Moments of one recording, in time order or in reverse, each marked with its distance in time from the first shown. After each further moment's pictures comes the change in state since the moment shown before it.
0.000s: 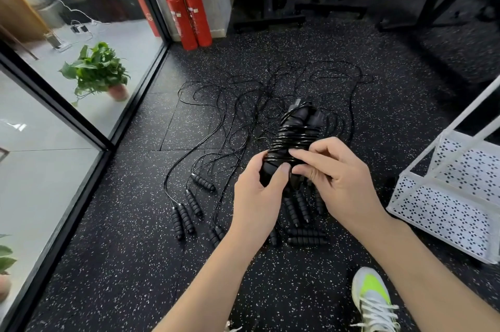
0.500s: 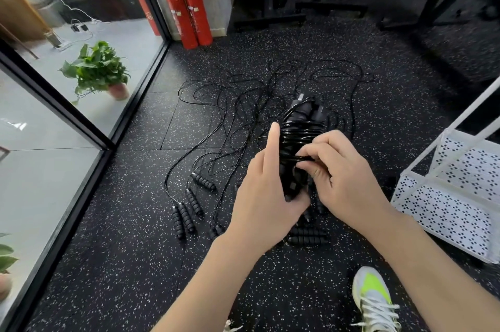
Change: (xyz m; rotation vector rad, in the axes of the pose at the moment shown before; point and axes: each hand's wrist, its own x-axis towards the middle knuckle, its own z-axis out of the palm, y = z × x) left_hand -0.007 0.005 -0.003 0.597 -0.185 0.229; right_hand 0.007 -0.004 -0.007 -0.071 -0.062 -0.015
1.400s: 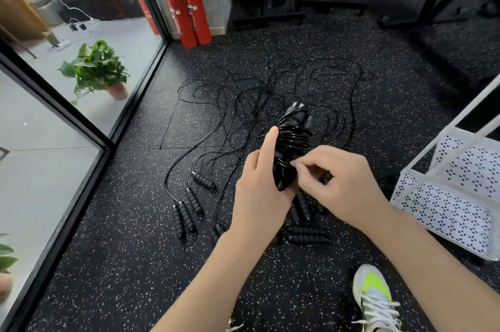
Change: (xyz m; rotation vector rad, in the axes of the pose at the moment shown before) left_hand 0.007 -0.018 0.012 -0.027 0.146 -0.061; right_hand -0.001 -0.002 0.000 0.134 -0.057 0.024
